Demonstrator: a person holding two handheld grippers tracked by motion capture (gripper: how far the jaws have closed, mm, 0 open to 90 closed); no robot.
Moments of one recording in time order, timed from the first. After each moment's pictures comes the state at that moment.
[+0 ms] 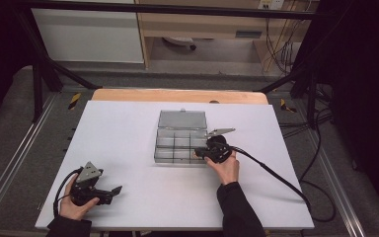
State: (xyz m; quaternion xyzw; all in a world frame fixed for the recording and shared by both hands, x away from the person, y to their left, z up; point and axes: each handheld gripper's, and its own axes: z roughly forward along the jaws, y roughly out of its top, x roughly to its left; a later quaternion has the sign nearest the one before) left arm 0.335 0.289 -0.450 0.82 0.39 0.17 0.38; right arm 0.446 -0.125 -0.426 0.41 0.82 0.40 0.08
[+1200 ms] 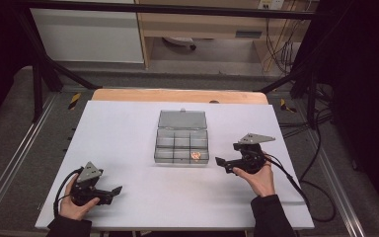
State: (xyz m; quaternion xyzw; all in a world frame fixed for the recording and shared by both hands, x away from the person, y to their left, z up) left arm 0.335 0.288 -0.451 0.82 0.39 0.17 0.37; right arm 0.396 -0.205 -0.389 0.40 0.79 0.45 0.14
